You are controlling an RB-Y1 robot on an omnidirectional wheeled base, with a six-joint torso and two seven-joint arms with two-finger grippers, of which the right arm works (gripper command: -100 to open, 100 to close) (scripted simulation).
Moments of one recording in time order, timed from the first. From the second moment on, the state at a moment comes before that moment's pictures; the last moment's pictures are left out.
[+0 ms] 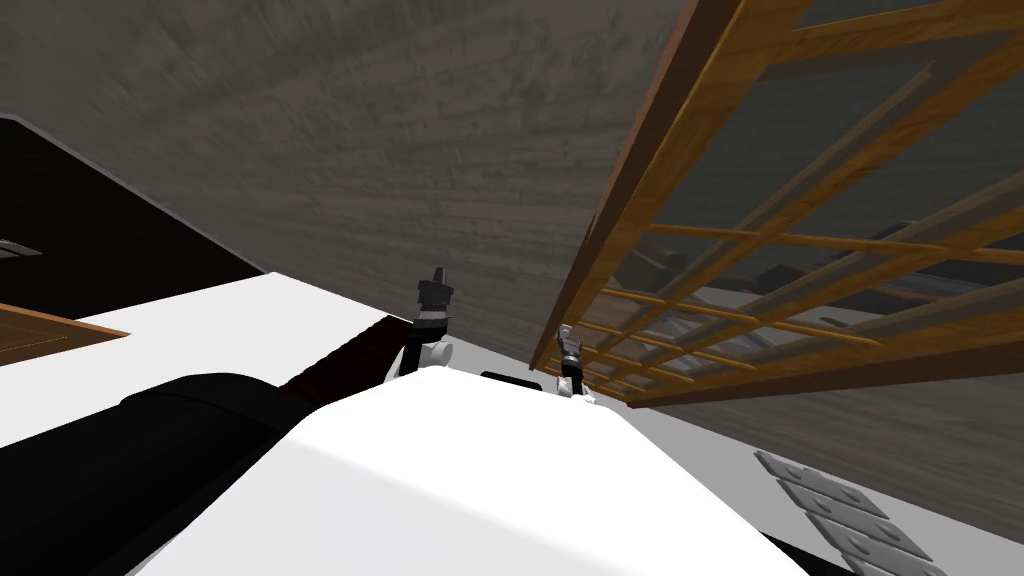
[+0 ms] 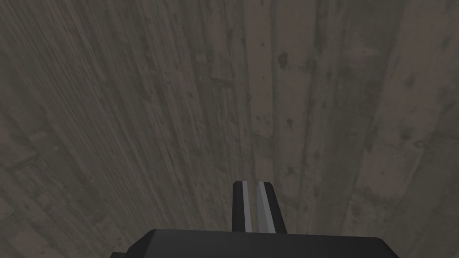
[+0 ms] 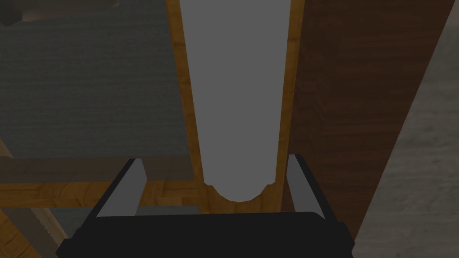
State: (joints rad) arm -0.18 0.00 -0.44 -0.53 0.30 -0.88 1.44
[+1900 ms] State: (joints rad) arm -0.11 -0.05 -0.40 -0.61 0.50 -0.69 1.40
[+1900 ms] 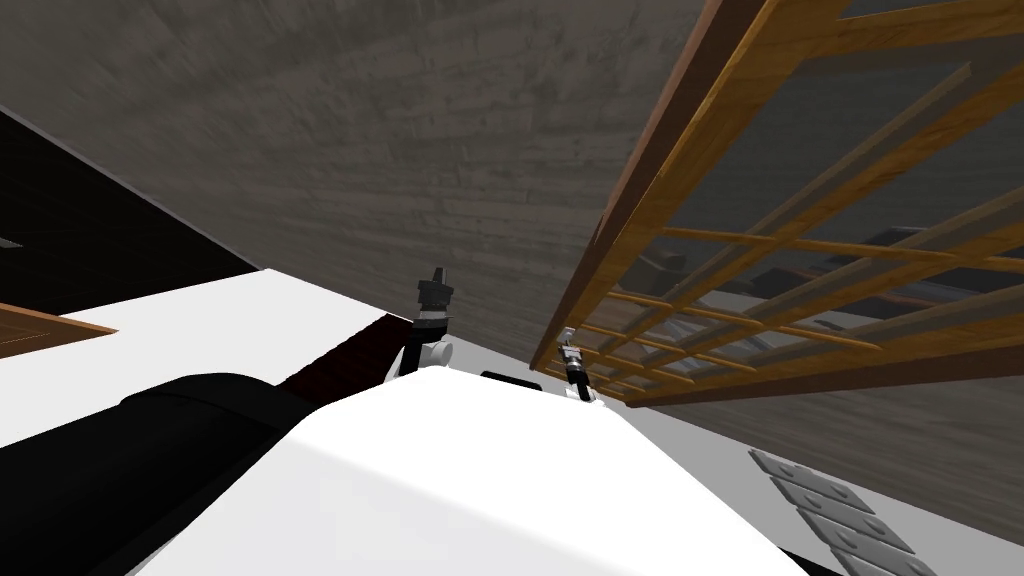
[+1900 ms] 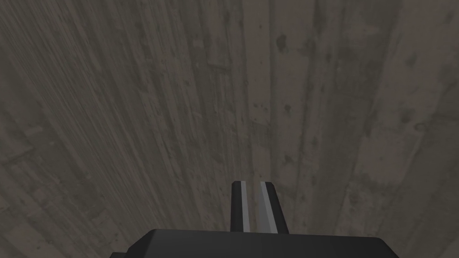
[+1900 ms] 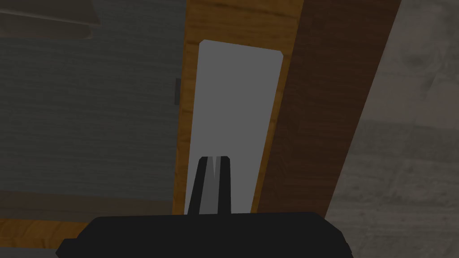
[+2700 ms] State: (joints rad) arm -0.09 -0.07 -0.44 -0.63 0.44 -0.81 1.32
